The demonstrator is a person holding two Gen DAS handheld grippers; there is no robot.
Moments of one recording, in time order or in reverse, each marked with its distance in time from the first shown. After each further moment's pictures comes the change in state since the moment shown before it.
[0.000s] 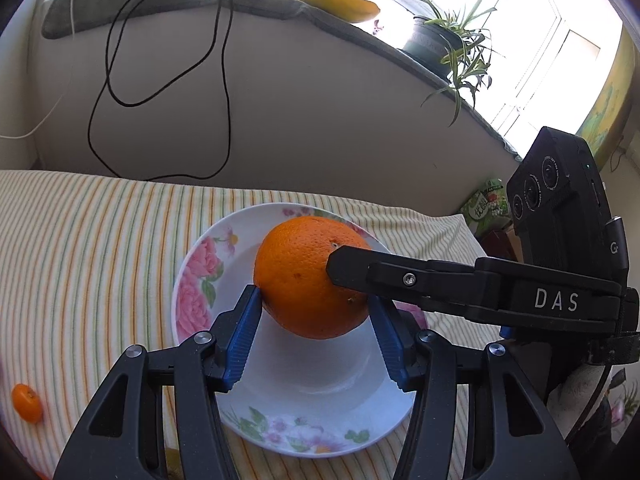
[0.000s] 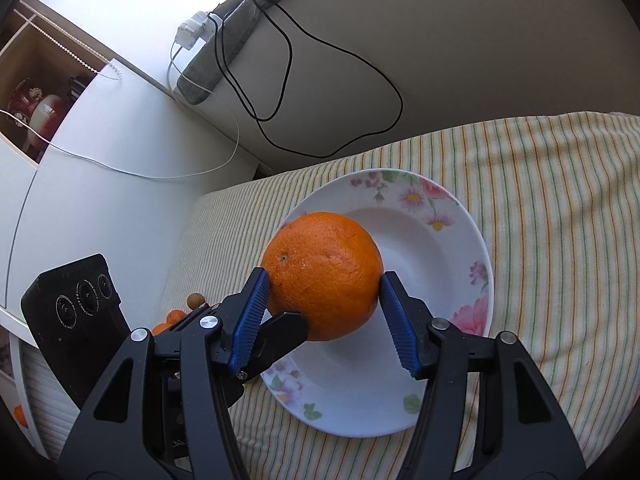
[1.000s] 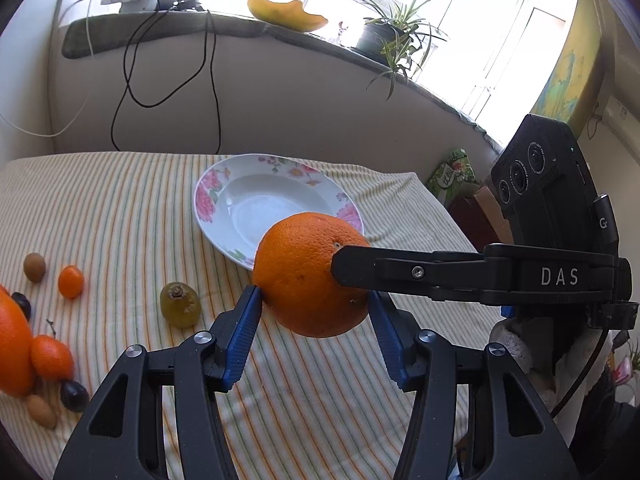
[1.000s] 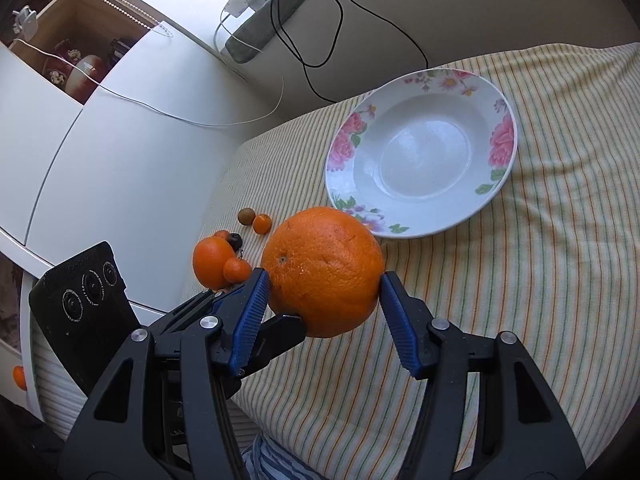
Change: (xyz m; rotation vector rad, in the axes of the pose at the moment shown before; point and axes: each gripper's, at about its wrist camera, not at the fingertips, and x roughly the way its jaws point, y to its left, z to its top) left arm -0.098 -0.024 -0.075 0.087 -0.015 -0.033; right arm -0.052 0.046 -0.110 -0.028 0.016 0.062
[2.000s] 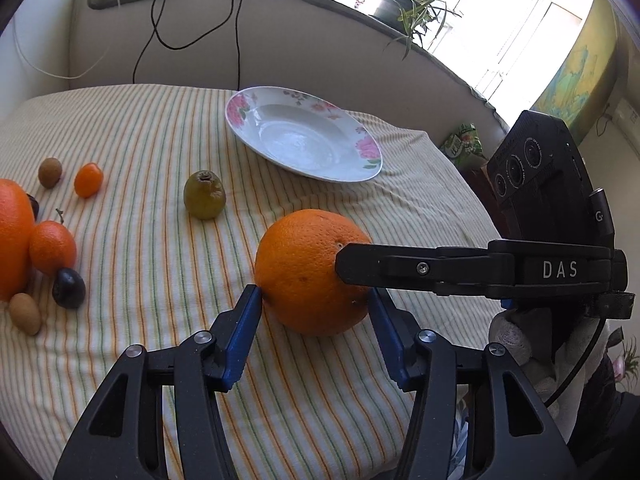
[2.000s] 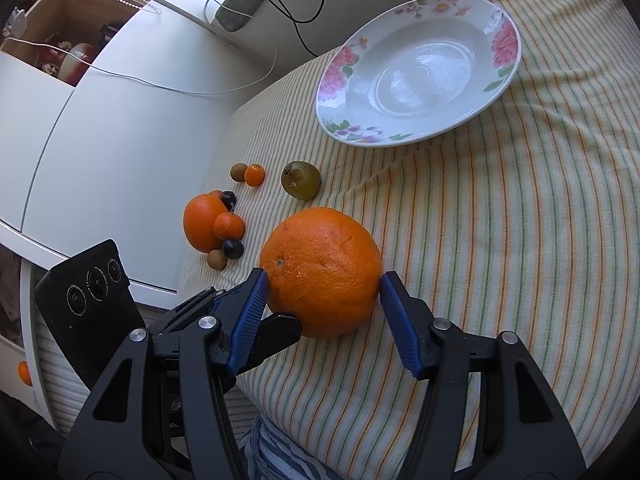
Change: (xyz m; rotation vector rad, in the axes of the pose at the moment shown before) left arm -0.015 0.014 -0.060 -0.049 0.103 0.016; right arm 0.036 -0.004 -0.047 0.053 0.099 0.036
